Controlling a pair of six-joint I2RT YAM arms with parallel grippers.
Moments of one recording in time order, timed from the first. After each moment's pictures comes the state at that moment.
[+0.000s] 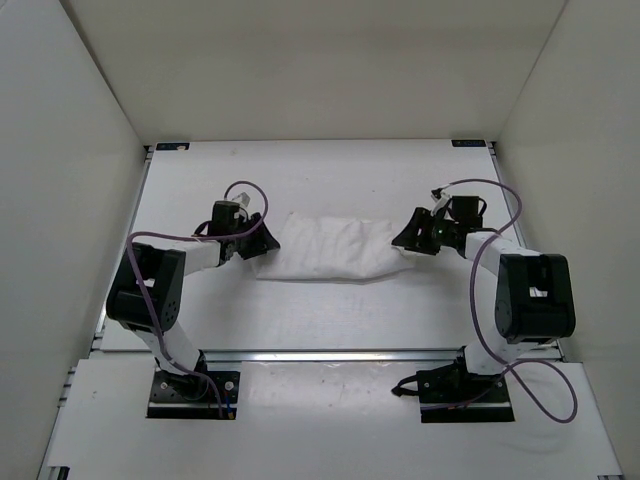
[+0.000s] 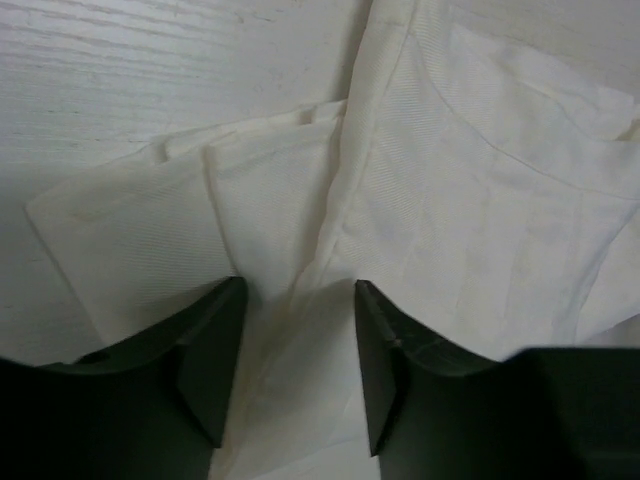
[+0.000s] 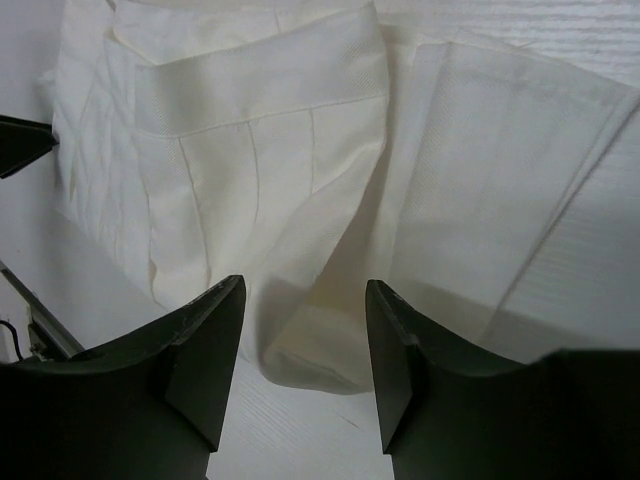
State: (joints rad) left arm -0.22 1.68 0.78 0.11 0.30 -0.56; right arm 0.00 1.58 0.81 -0.07 -0.64 0.33
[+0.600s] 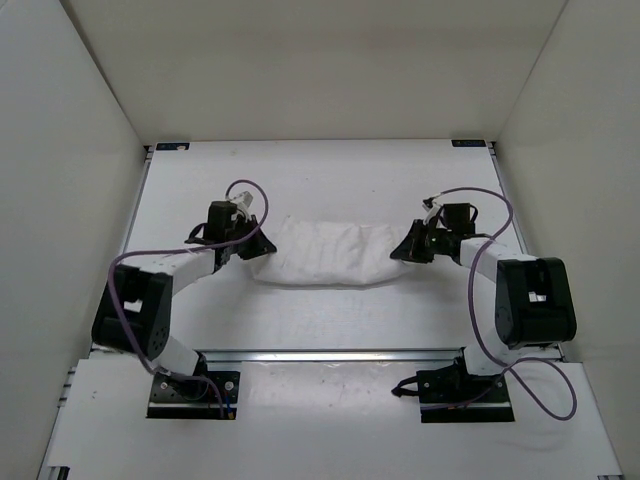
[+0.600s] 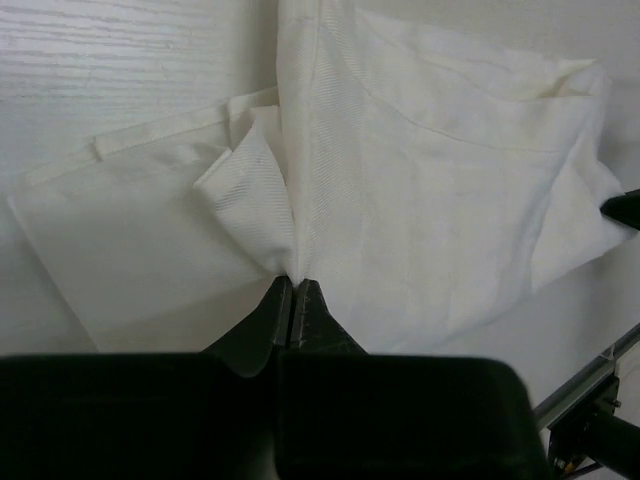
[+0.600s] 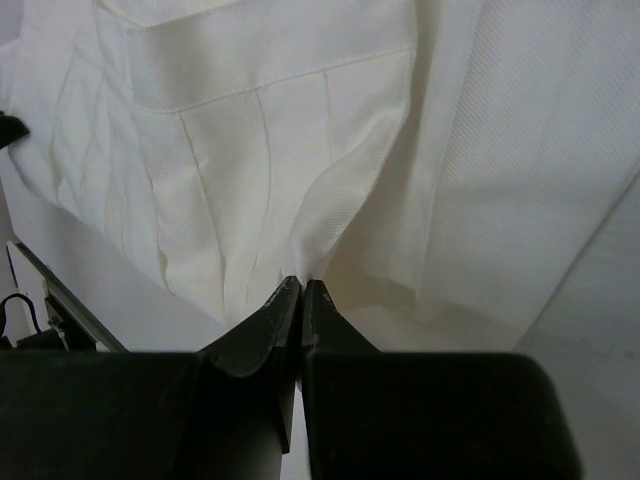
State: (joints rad) left arm -0.25 1.57 0.76 0.05 0.36 -0.51; right arm 0.05 1.56 0.76 -0.09 -0.65 0.36
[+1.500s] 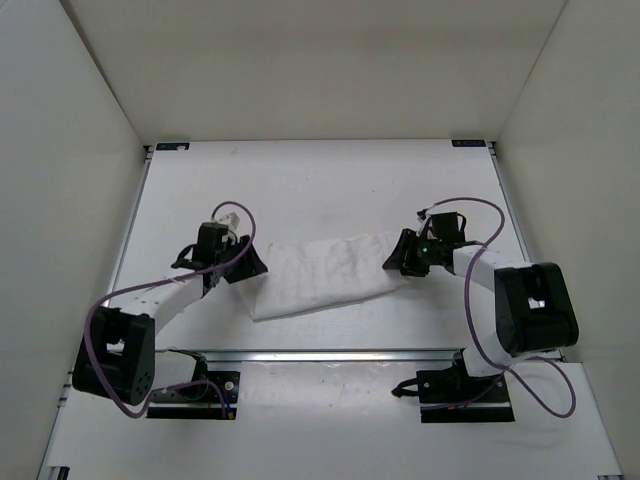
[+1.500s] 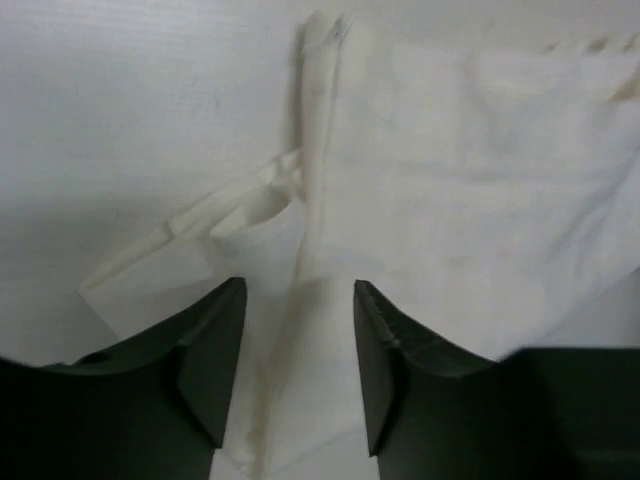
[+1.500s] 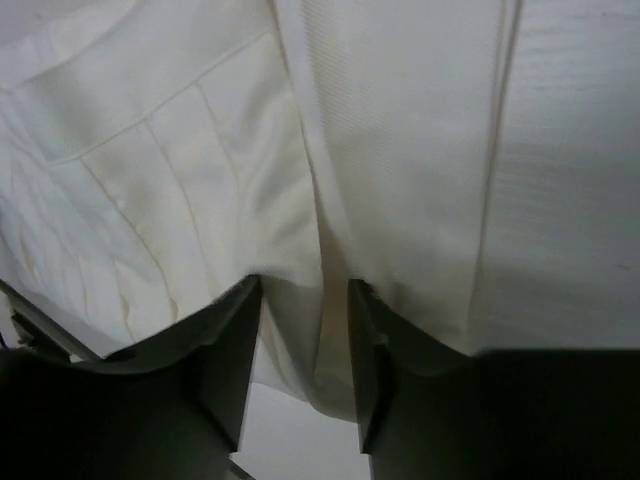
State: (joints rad) left arm -0.25 1.27 0.52 -0.11 0.24 -0.52; right arm 0.12 1.53 0.68 -0.12 -0.51 0.44
